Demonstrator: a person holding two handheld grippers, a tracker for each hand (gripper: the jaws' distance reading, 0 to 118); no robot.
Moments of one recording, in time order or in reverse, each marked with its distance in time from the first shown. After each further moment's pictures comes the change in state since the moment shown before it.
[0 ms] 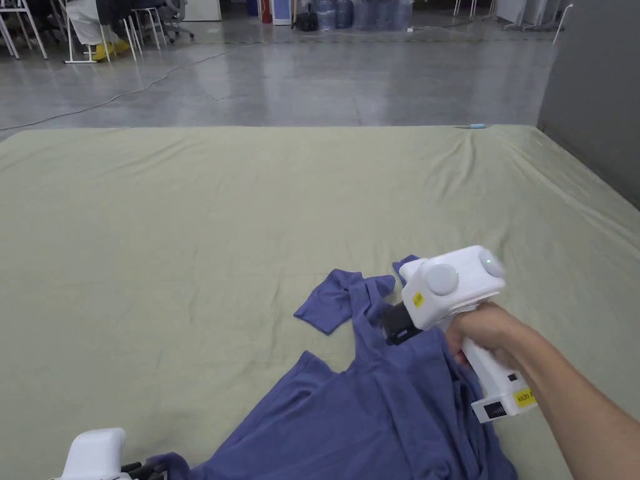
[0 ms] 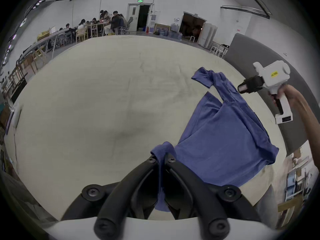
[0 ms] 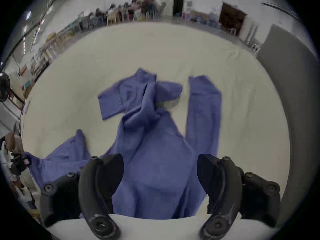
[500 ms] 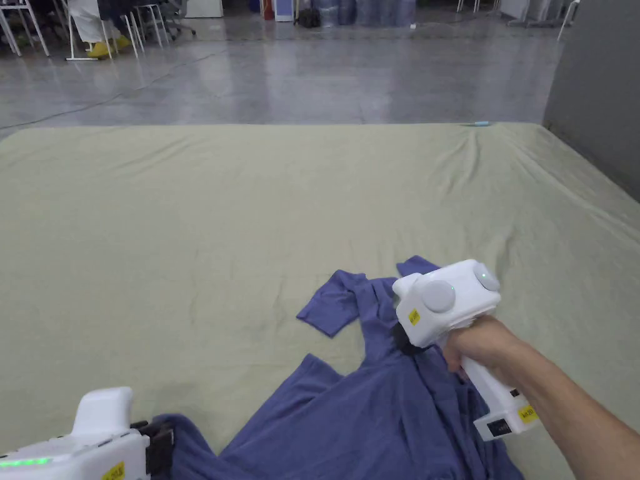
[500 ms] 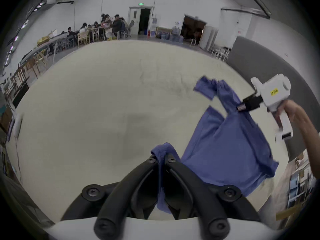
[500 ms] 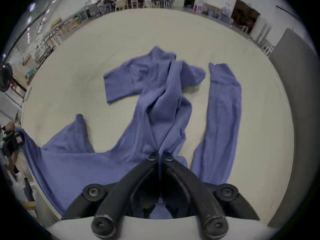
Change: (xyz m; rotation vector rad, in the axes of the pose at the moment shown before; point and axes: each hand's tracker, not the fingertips) left arm 0.010 0.049 -0.001 0.094 0.017 -0.002; right arm -0.009 -0.011 0.007 0.039 0.014 0.030
